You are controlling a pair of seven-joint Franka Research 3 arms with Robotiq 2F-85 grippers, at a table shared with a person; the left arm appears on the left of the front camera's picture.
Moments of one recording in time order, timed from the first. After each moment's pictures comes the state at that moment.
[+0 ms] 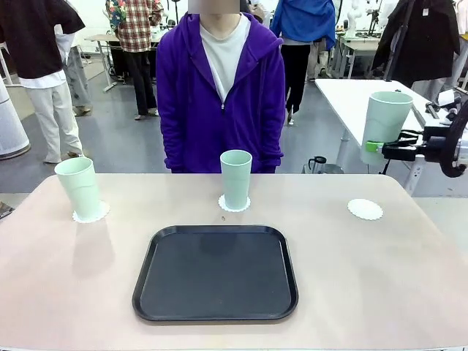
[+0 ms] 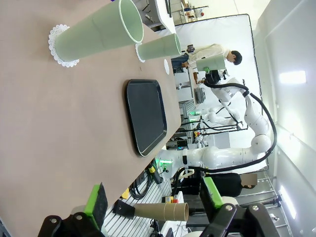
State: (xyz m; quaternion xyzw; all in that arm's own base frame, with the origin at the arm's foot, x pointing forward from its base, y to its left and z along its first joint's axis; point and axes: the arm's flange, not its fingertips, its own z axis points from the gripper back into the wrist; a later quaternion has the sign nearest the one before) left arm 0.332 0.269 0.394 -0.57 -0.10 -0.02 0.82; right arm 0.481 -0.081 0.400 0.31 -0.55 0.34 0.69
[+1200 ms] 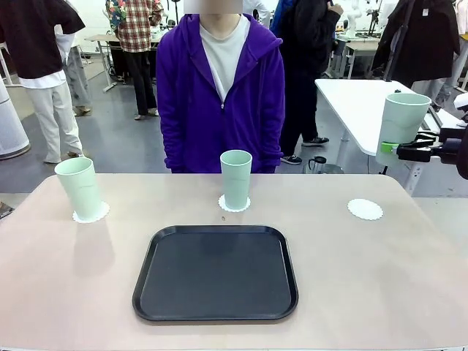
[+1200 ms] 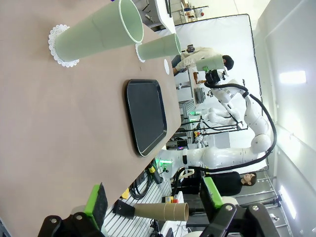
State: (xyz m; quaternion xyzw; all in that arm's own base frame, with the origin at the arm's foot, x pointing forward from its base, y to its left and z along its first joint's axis) left arm 0.332 0.269 0.394 -0.57 -0.10 -0.02 0.82; right arm 0.476 -0.113 0.399 0.29 -0.56 0.32 0.71
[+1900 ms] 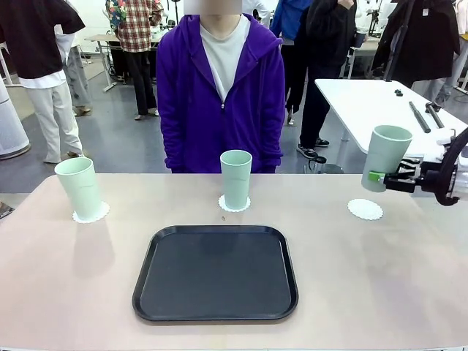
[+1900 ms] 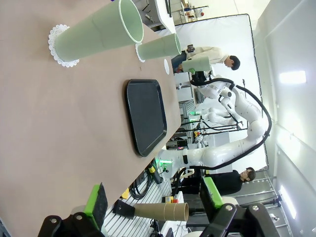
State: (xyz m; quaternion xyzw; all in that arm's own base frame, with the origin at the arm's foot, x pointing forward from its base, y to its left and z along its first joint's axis) left arm 0.332 0.269 0.394 -0.57 -0.10 -0.02 0.82; right arm 0.500 -0.115 0.304 0.34 -0.56 0.36 0.66
